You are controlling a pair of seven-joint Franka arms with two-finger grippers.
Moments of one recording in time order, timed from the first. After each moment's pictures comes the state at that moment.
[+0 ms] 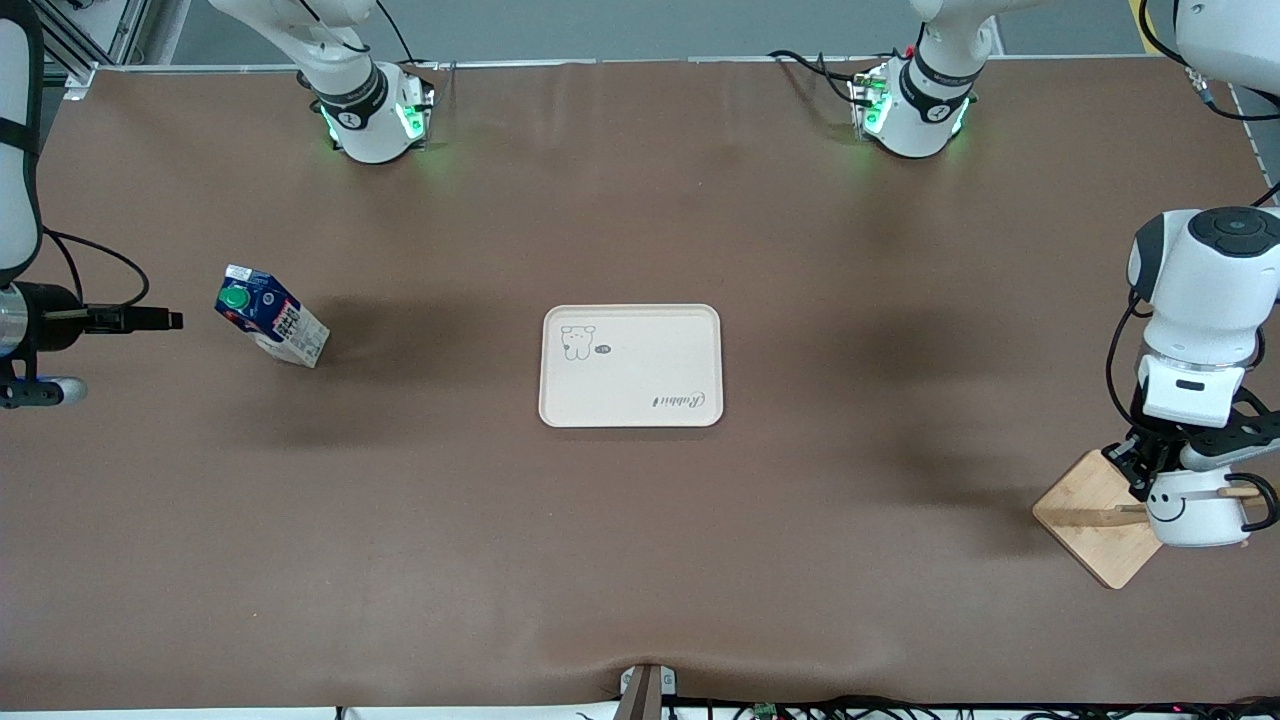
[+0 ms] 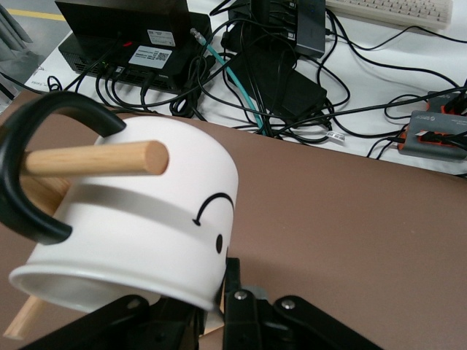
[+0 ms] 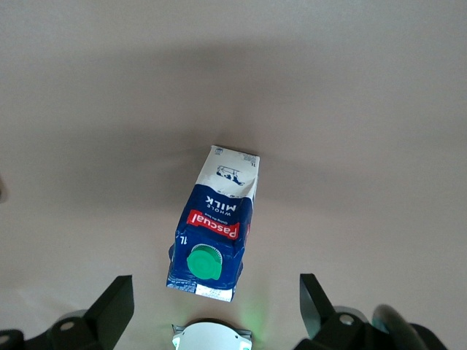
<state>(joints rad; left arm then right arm) 0.23 0.32 -0.10 -1.97 0.56 2.90 -0.61 -0.13 0.30 -0.10 -1.55 0.06 1.47 -0.21</state>
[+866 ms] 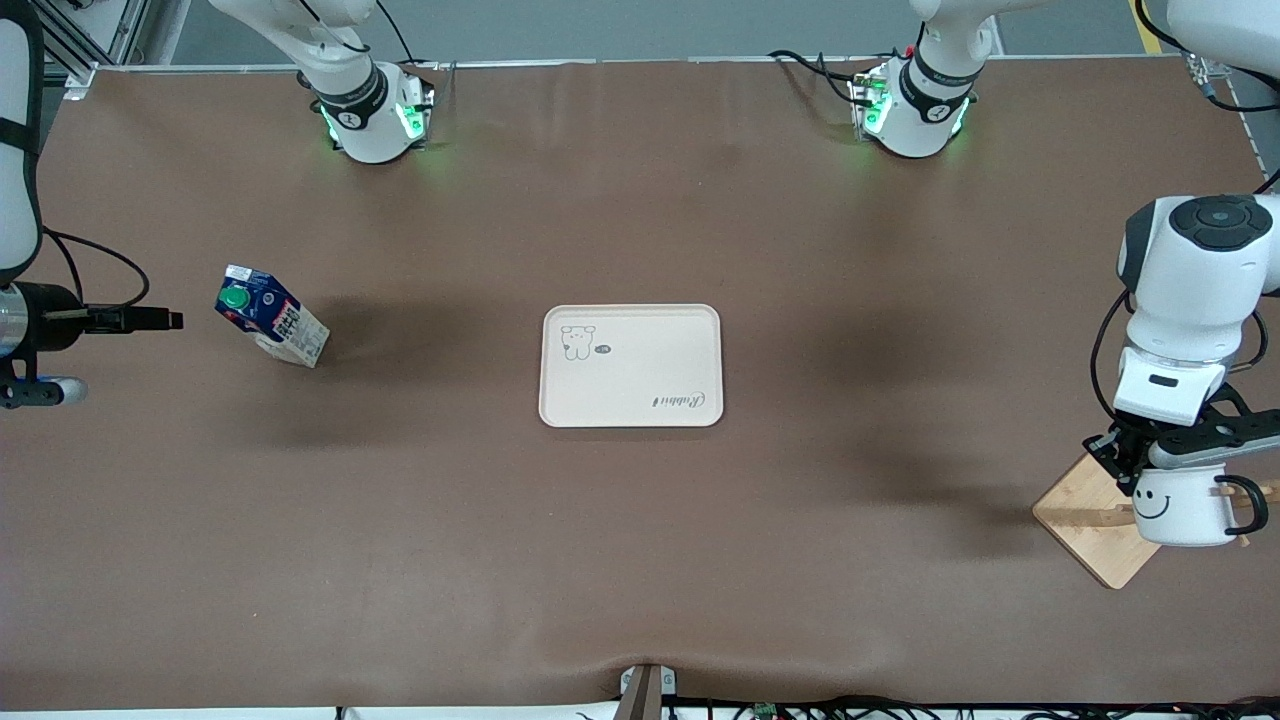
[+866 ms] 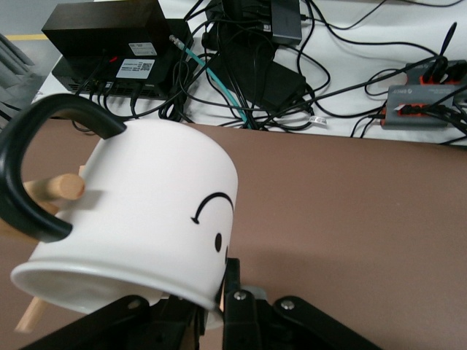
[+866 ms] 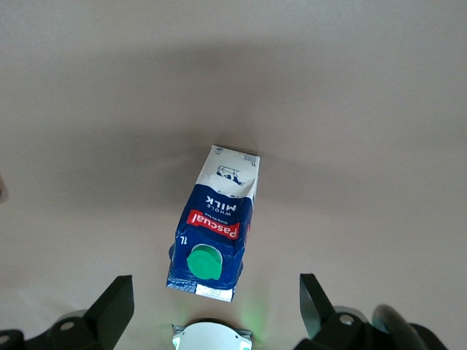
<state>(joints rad) 0.21 0.26 -0.16 -1.94 0.59 2.72 -0.55 -0.13 0.30 -0.10 -1.55 0.06 1.47 -0.21</state>
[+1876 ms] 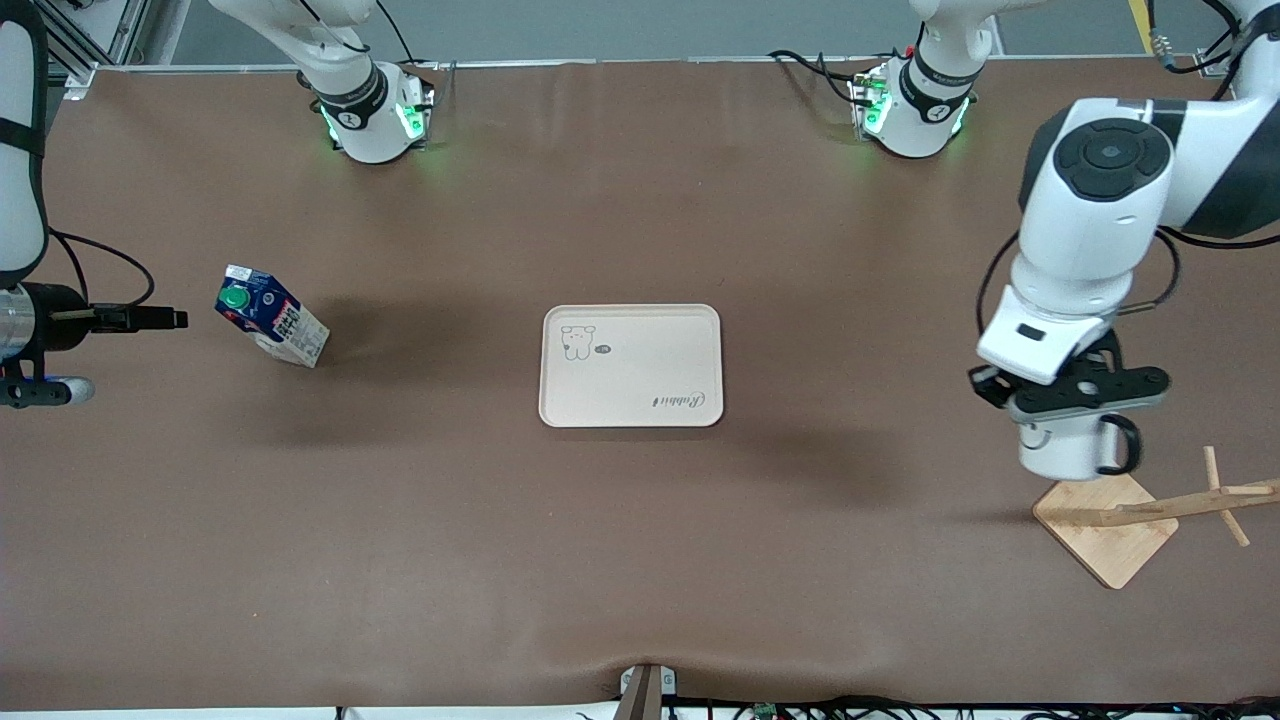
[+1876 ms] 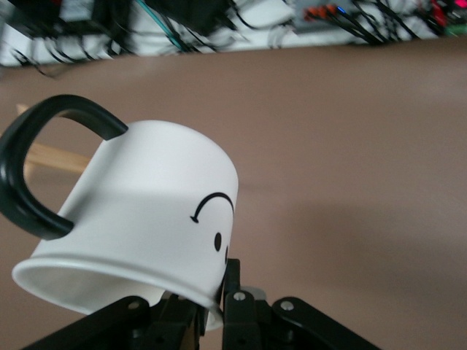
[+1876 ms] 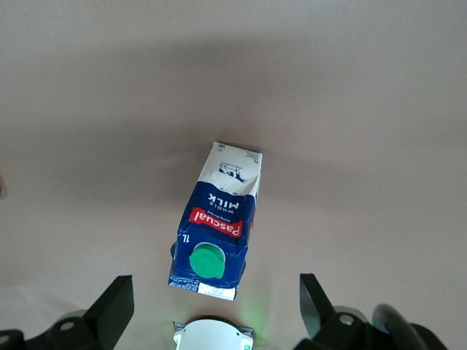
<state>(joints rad) 0.20 0.19 -0.53 -1.74 0.45 2.05 -0.53 -0.13 0.30 -0.10 -1.56 0.06 1.46 -0.21</state>
